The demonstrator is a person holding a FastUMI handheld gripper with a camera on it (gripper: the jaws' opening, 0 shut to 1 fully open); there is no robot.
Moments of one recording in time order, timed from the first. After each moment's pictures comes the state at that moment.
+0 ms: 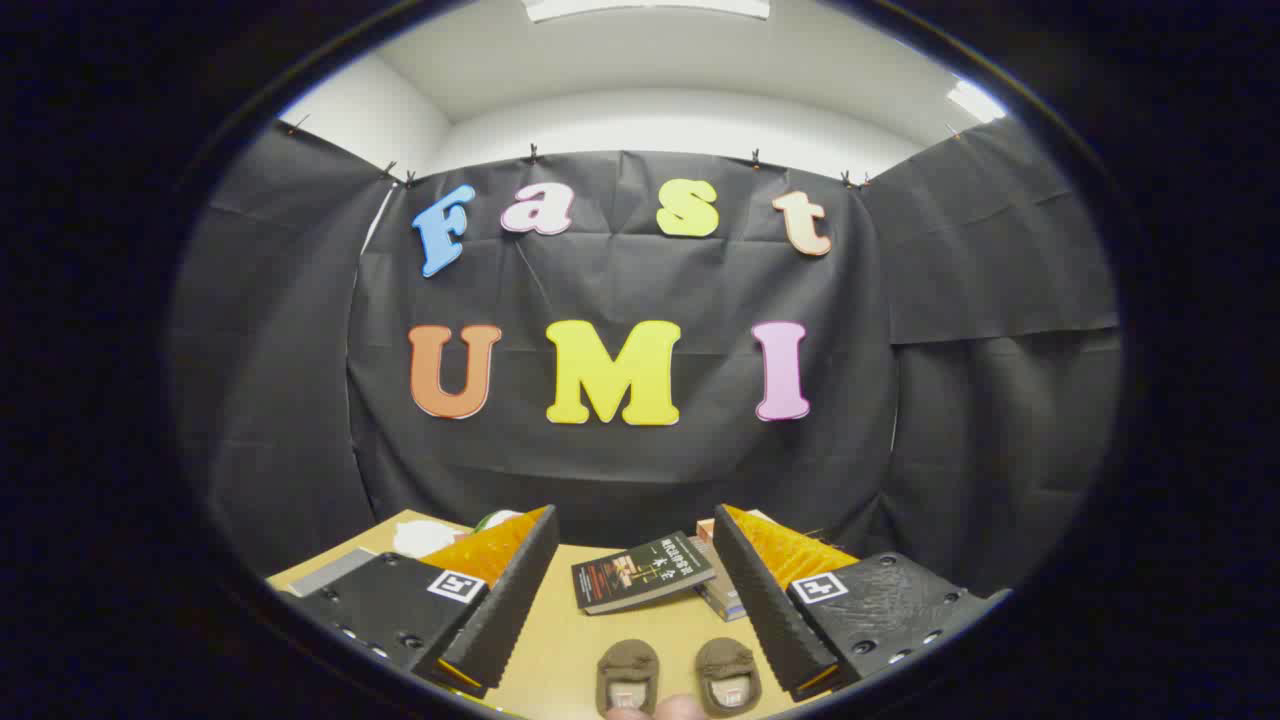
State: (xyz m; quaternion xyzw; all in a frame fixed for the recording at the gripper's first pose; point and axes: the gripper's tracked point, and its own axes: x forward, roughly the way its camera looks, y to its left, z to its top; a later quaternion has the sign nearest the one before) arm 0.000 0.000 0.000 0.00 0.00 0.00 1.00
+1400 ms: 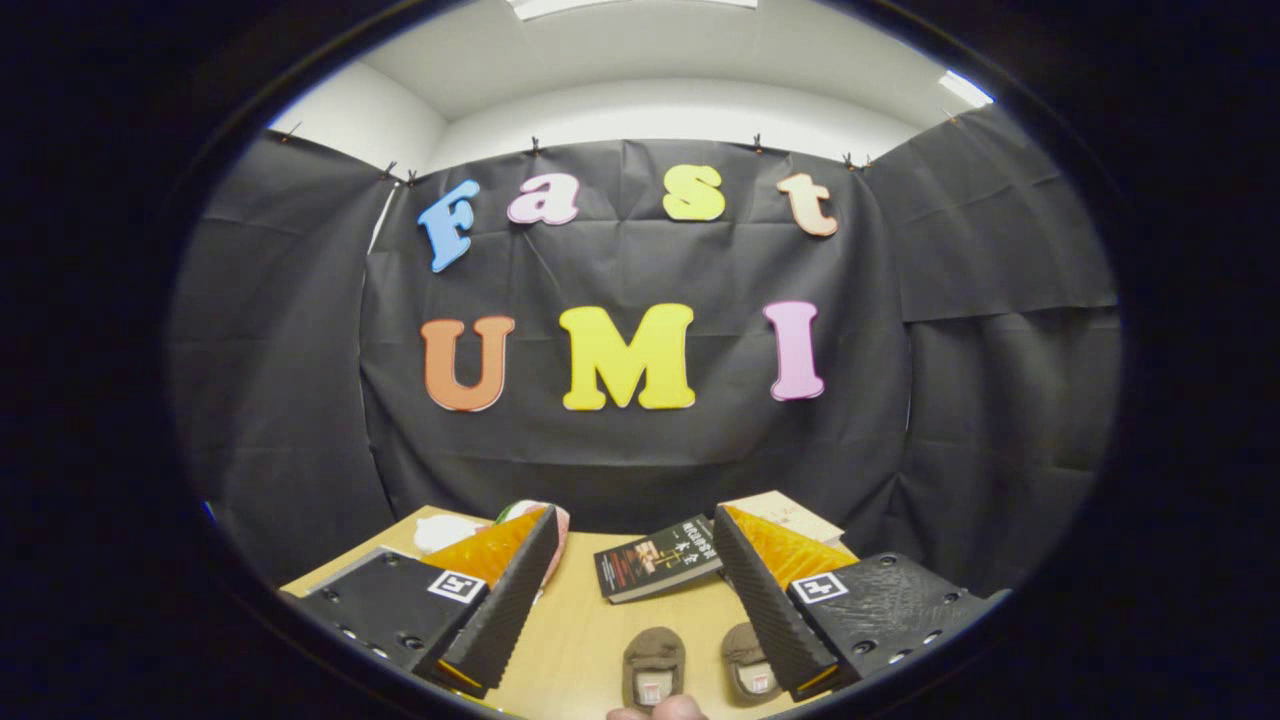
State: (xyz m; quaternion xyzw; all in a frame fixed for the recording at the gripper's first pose) arm -0.008 0.021 -0.029 0.02 0.03 0.02 1.00
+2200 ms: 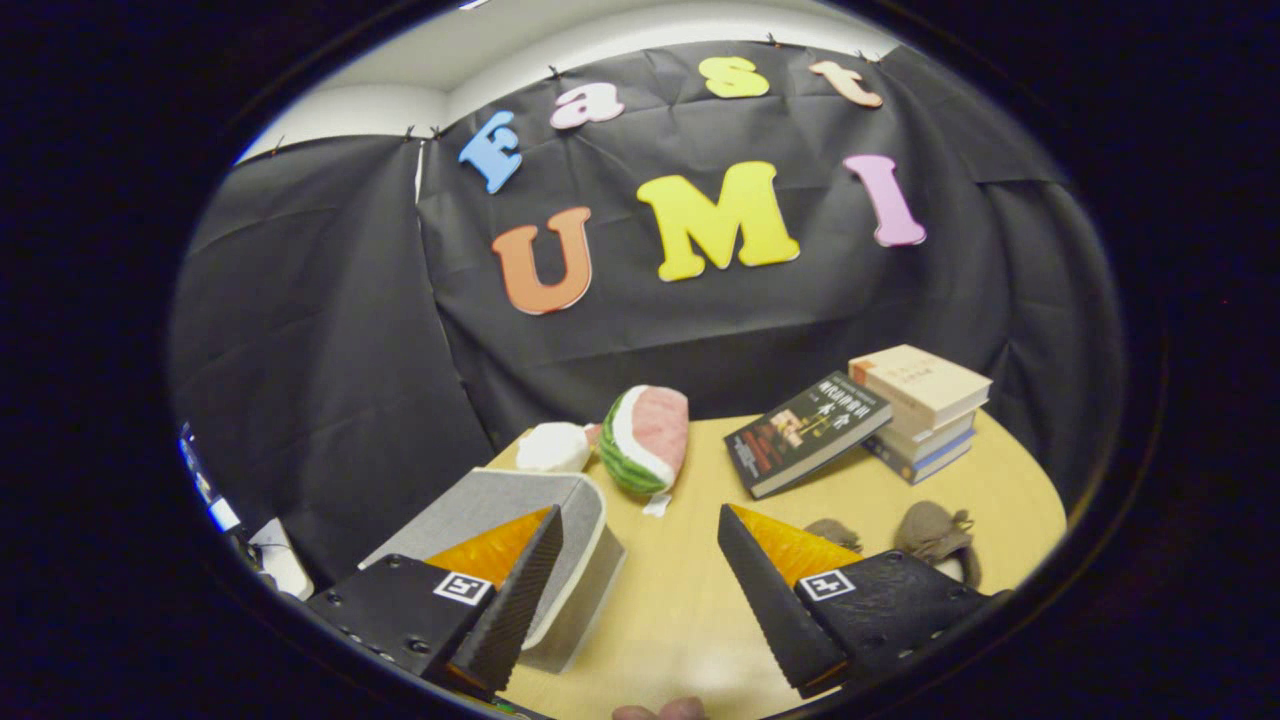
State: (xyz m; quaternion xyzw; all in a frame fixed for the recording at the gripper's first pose) arm 0.007 0.168 -0.206 0.09 0.19 0.16 0.96
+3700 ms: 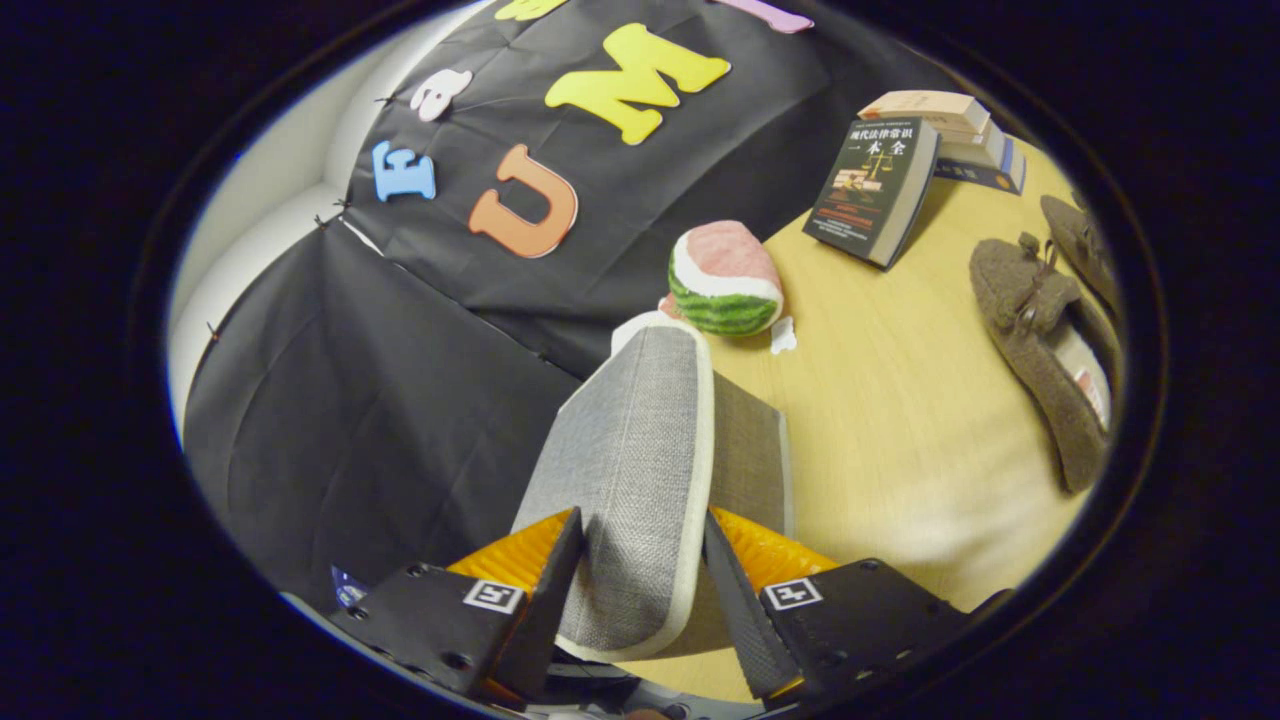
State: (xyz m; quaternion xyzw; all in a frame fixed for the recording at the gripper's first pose) arm -0.006 0.259 -0.271 0.35 0.32 0.25 0.84
